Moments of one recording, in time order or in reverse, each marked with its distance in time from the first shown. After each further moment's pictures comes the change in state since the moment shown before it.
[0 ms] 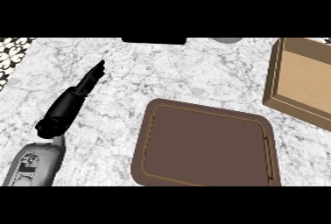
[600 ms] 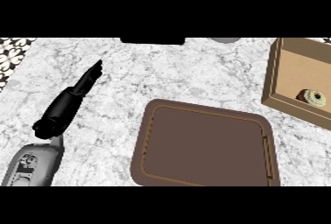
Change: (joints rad) left arm 0.005 0.002 0.011 -0.003 0.000 0.001 -0.002; right arm -0.113 0.036 -0.163 0.247 -0.229 0.010 -0.149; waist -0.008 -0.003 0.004
